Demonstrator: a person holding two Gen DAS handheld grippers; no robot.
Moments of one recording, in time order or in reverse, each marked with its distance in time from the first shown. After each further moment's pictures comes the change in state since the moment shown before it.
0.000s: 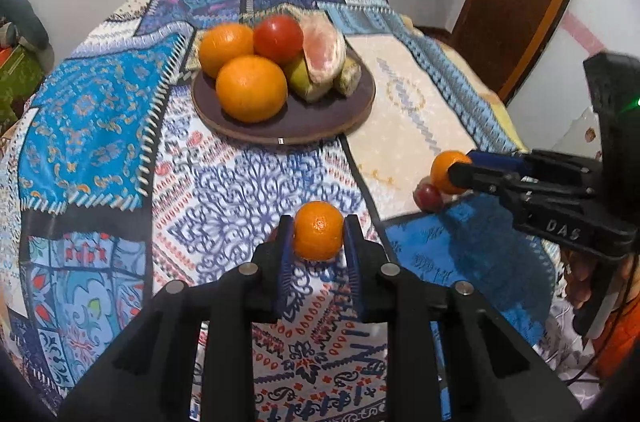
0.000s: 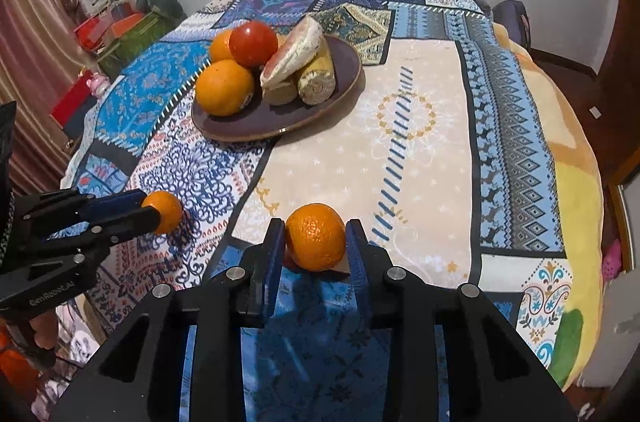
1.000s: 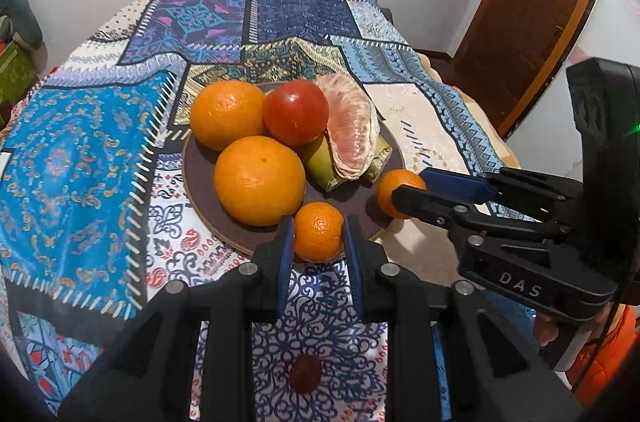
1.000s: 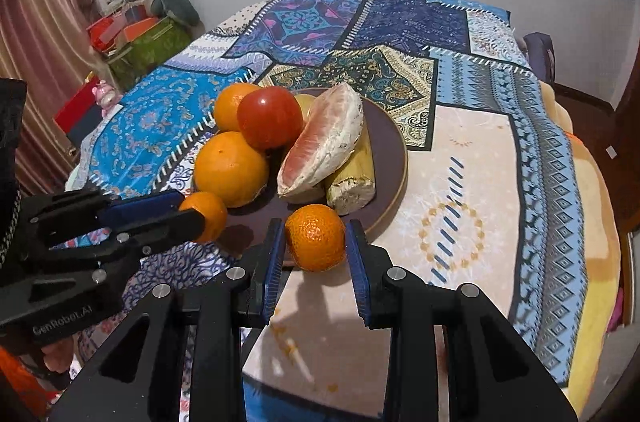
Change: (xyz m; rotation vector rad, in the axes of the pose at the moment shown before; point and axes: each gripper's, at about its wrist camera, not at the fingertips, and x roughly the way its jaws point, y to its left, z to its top) left arm 0.048 0.027 0.071 -0.044 -0.034 -0.040; right arm 0.048 0.016 0.074 -0.080 -0.037 0.035
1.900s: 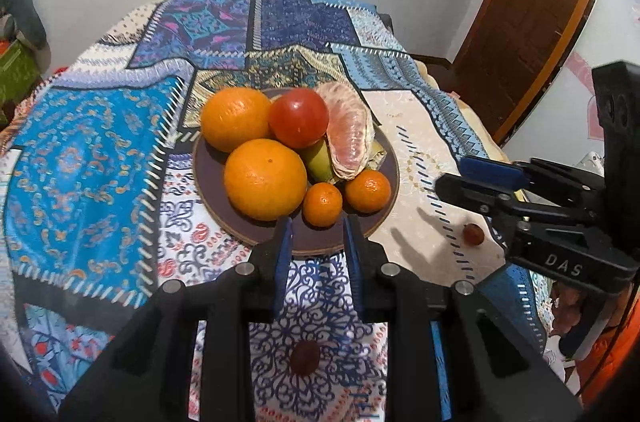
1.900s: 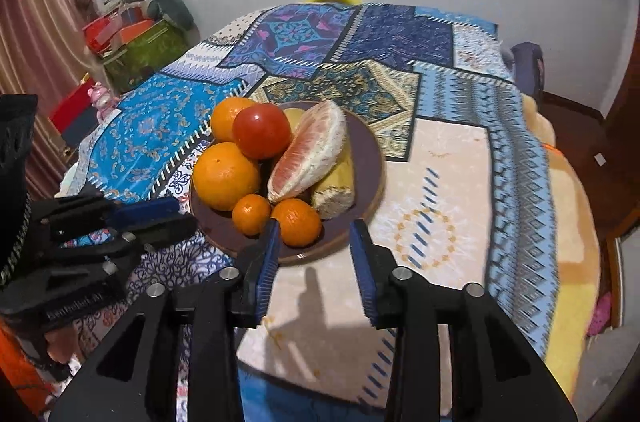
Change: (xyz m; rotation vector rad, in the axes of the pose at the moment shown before) left arm -0.027 -0.001 -0.004 -0.009 -0.027 0.005; right arm -0.033 -0.005 0.002 -0.013 -0.025 -0.048
